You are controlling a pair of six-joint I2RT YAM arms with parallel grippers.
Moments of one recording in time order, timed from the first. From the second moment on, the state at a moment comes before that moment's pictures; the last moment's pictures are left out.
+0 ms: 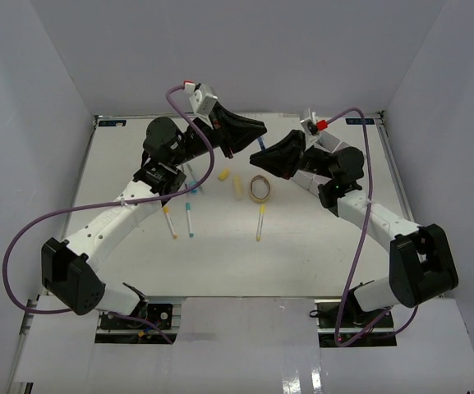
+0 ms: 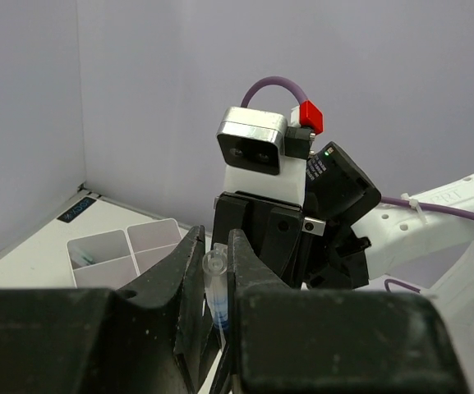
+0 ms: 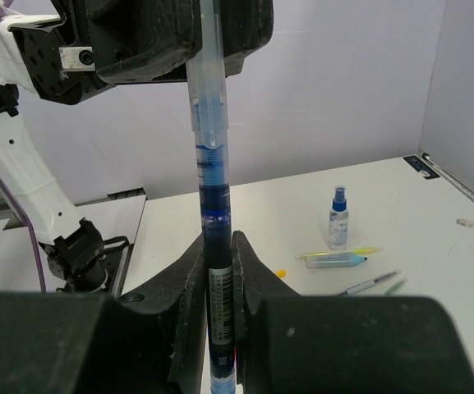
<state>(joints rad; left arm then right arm) -0.61 1.41 1.30 0.45 0.63 -0.39 0.43 1.42 0.90 1.10 -0.98 0.62</state>
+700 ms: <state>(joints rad) -0.64 1.42 1.27 0.55 0.55 -0.37 0.40 1.43 1.01 0.99 -1.08 0.62</state>
